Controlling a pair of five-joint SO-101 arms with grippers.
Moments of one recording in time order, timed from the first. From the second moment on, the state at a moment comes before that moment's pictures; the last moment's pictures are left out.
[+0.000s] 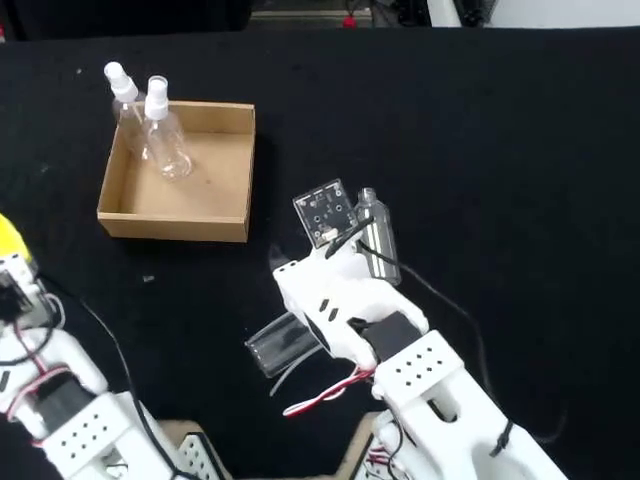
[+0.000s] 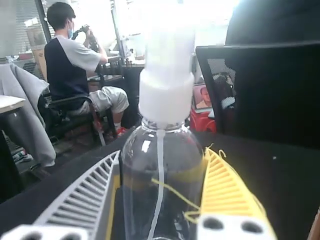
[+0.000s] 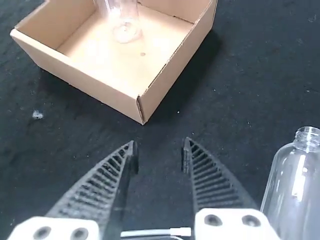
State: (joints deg) left arm -47.9 -92.3 90.6 0.7 -10.4; right arm -32.4 -52.0 72.7 25.1 -3.5
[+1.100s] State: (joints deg) left arm -56.2 -2.9 59.2 -48.2 -1.1; right arm -32.4 -52.0 73.9 25.1 -3.5
